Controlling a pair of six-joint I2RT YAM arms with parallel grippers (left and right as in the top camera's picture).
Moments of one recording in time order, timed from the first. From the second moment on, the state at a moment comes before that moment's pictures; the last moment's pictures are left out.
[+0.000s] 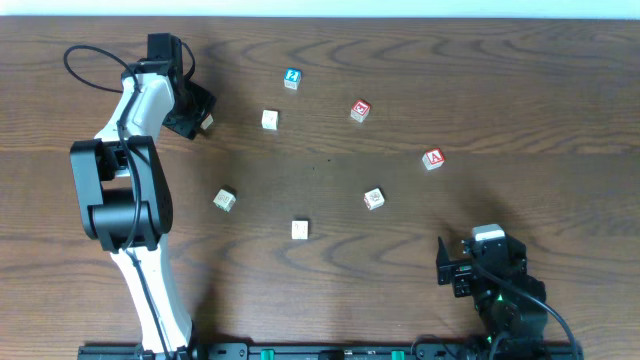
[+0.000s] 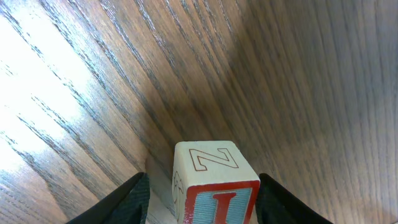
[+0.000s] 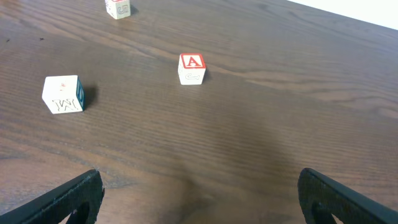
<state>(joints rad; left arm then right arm) 0.07 2.25 1.72 -0.78 0.12 -0.98 0.09 0.01 0.16 -0.61 0.02 -0.17</state>
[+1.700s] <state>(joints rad) 0.00 2.25 2.04 -1.07 0.03 -0.77 0.09 0.01 0.16 -0.61 0.02 -0.17</state>
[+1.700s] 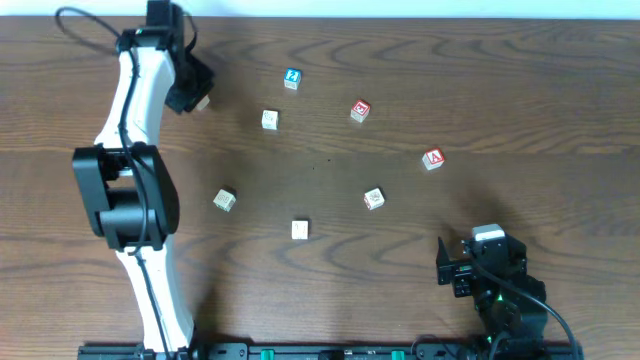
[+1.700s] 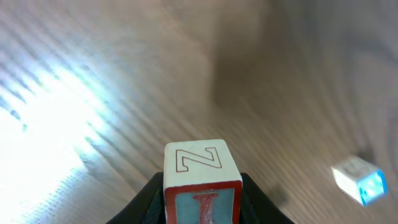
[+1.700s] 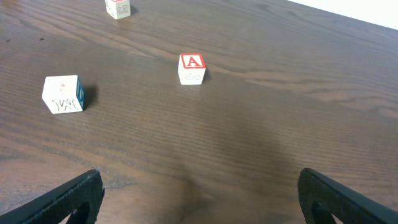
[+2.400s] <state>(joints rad) -0.33 2.25 2.11 -1.11 -0.01 -0.38 0.09 0.01 0.16 -0.61 0.02 -0.17</state>
